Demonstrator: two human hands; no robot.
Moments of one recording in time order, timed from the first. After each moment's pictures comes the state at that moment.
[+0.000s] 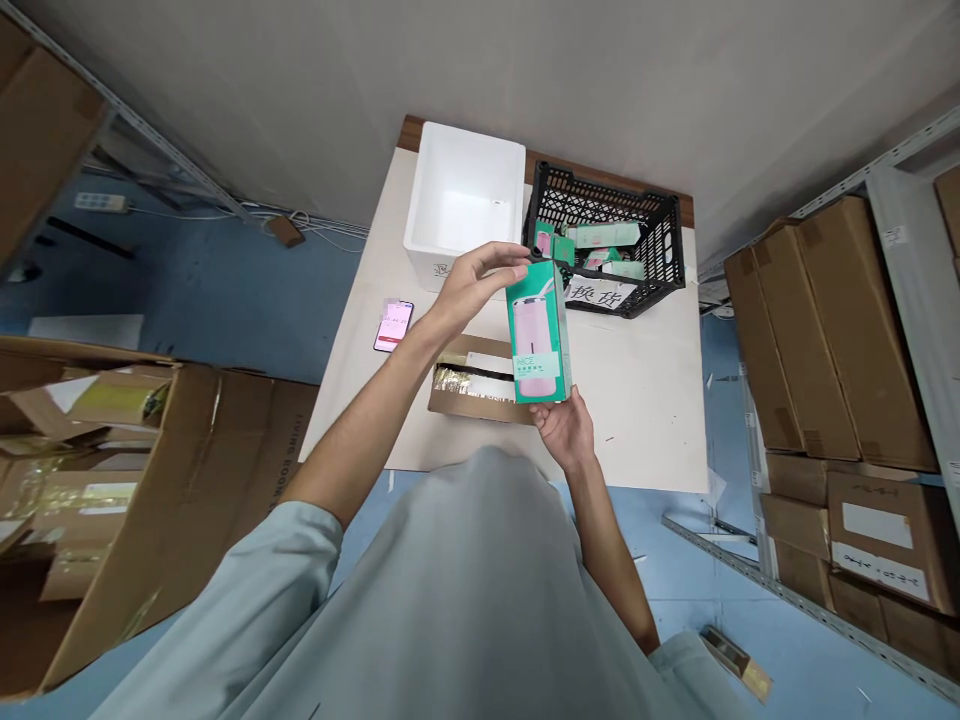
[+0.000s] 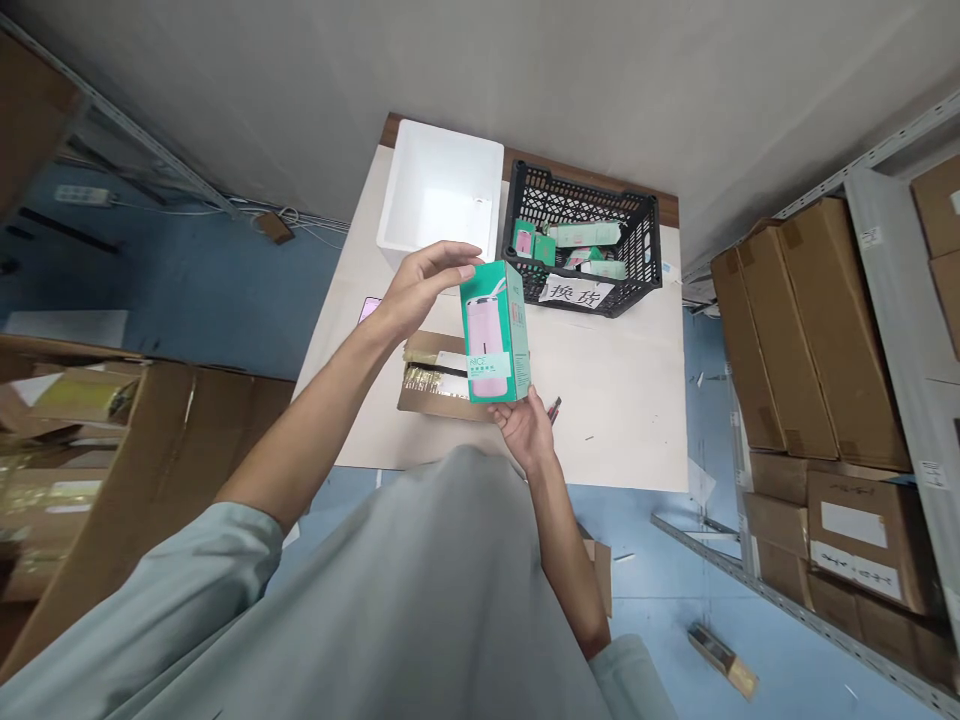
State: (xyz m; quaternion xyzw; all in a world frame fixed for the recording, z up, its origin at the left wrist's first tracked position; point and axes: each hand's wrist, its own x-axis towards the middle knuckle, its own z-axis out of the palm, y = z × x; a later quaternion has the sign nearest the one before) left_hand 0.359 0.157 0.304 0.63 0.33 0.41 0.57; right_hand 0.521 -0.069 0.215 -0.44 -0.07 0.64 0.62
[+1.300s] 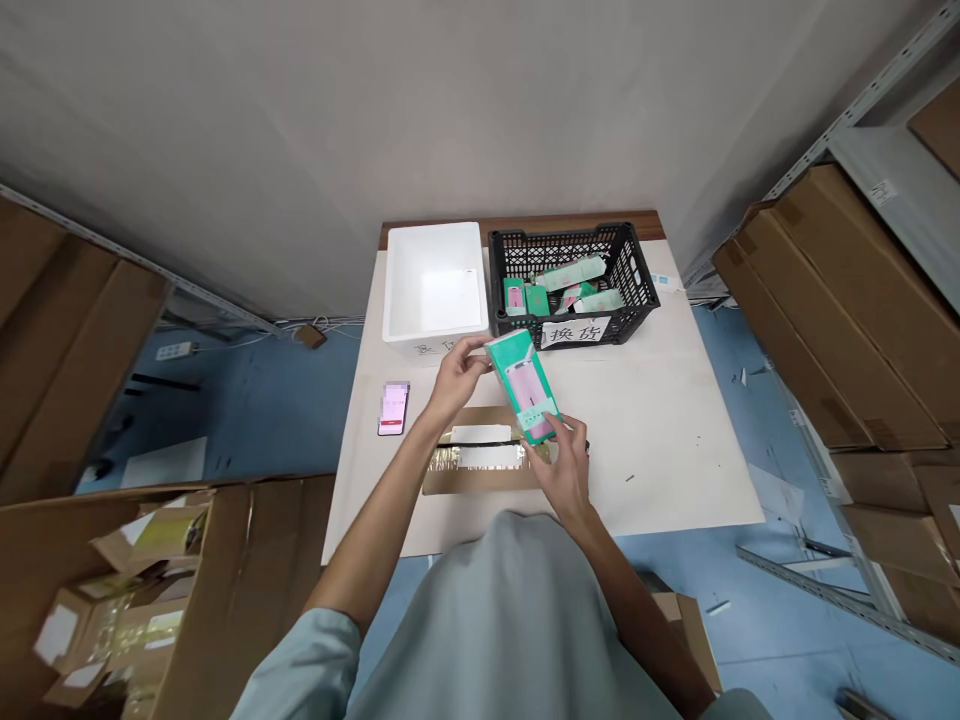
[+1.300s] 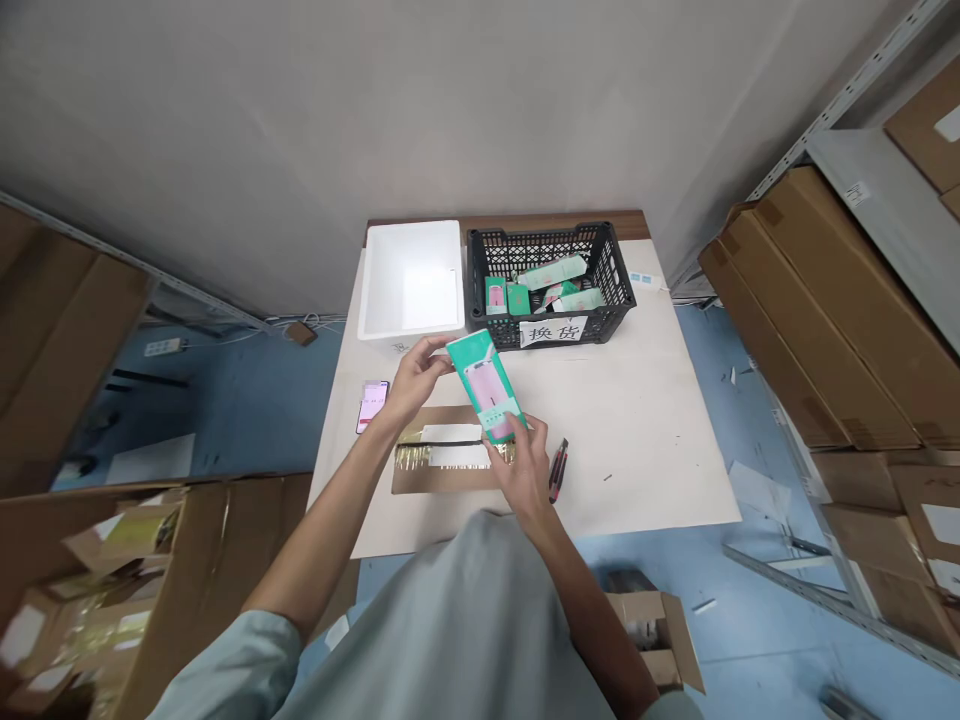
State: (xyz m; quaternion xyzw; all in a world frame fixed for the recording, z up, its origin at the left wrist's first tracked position) left_hand 0.402 0.174 0.233 0.60 0.39 0.38 0.58; right_hand 0.541 -0.053 0.191 -0.73 -0.50 0.13 0.46
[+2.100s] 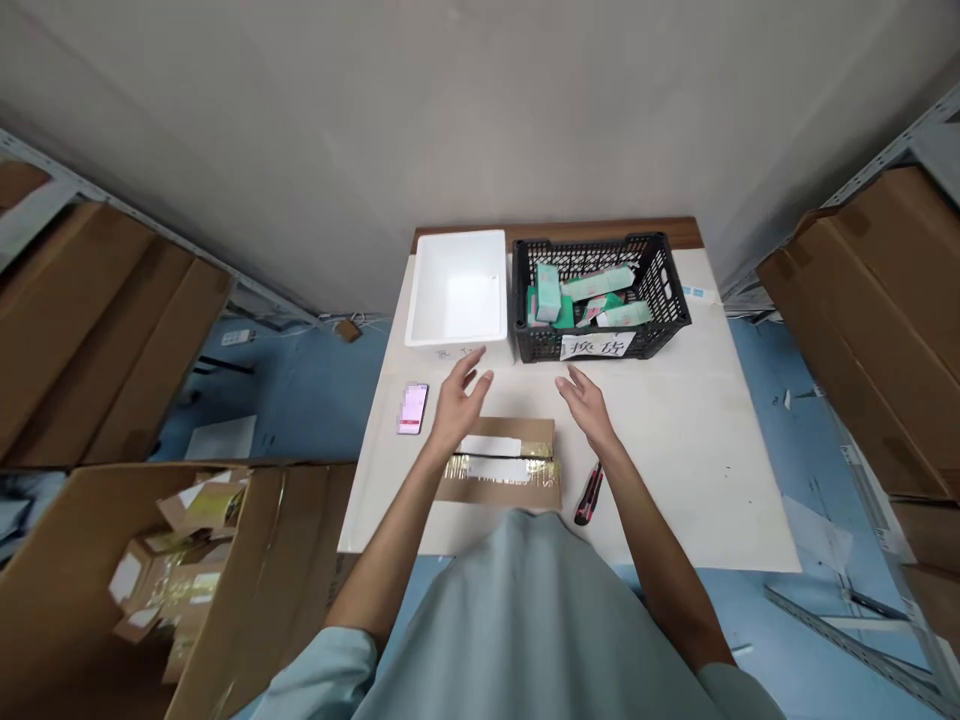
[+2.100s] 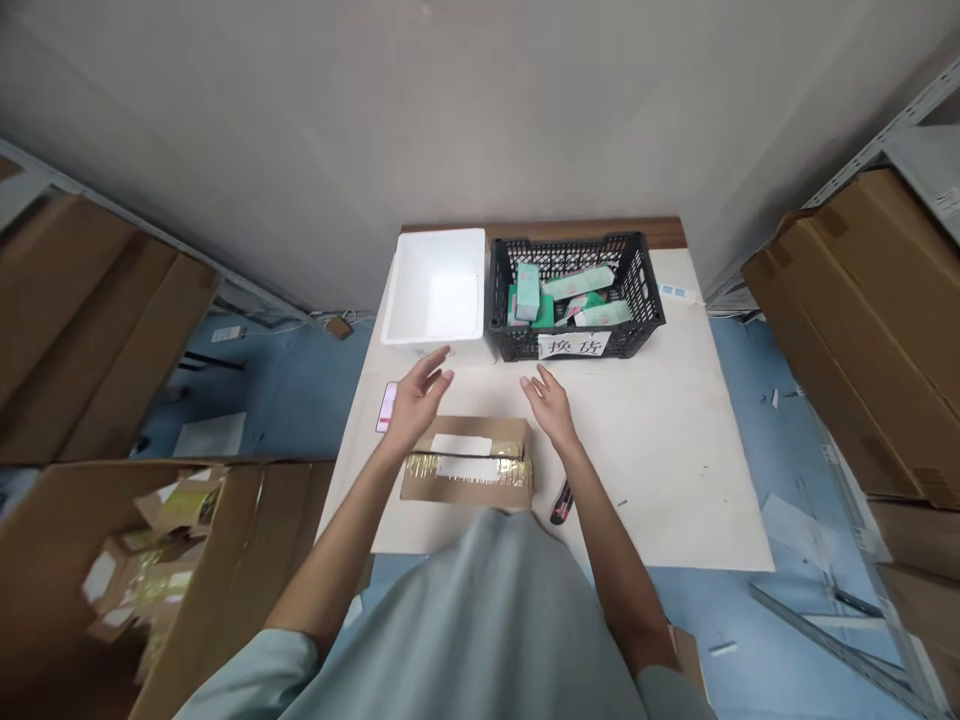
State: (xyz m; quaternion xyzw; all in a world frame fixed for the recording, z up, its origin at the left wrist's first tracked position) left_hand 0.385 0.154 0.241 0.64 0.50 0.37 0.45; right_hand 0.629 0.081 0.169 -0.61 -0.30 0.49 0.55
